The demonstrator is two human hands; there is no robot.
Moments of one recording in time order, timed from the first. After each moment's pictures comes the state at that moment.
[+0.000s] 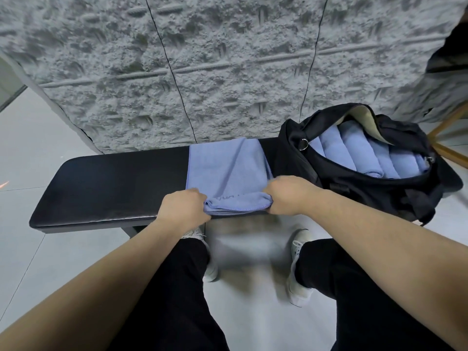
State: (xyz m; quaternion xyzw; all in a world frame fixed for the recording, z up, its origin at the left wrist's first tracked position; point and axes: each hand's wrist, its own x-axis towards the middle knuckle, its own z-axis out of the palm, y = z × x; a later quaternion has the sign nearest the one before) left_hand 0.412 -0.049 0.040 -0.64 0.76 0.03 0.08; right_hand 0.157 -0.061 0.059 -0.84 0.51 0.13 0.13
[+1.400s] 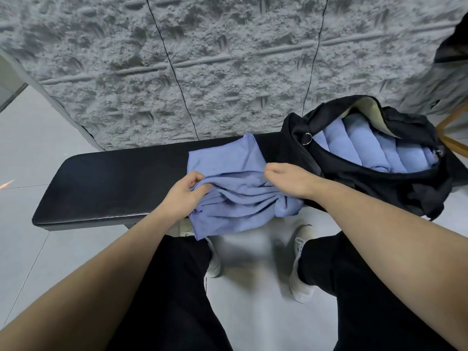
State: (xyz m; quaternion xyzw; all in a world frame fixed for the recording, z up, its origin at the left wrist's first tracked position) left_hand 0.421 -0.057 0.047 -0.62 0.62 0.41 -0.25; right_hand 0.149 -0.074 0.057 -0.67 0.58 -0.16 0.44
